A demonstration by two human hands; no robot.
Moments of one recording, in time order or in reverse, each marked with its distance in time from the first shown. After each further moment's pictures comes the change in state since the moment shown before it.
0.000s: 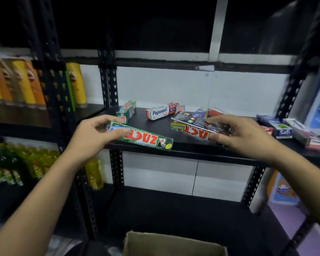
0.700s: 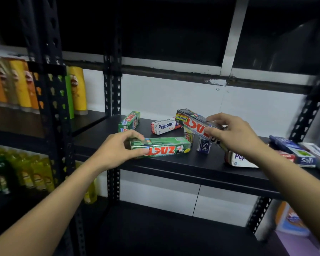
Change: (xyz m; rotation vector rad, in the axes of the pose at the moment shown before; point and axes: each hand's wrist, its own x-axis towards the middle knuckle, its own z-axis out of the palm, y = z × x) left_hand 0.083 -0.071 0.019 0.343 -0.183 0.032; right_hand 0.100 0.002 0.034 0.197 0.121 0.228
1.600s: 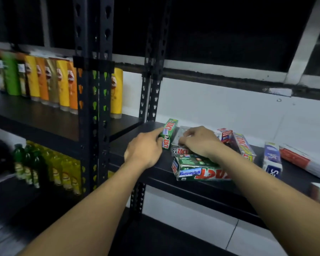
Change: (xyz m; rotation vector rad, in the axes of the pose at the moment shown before) left_hand 0.063 -0.062 -0.015 0.487 0.283 -0.205; right_hand 0.091 -0.101 0.176 -0.099 -0.349 0.092
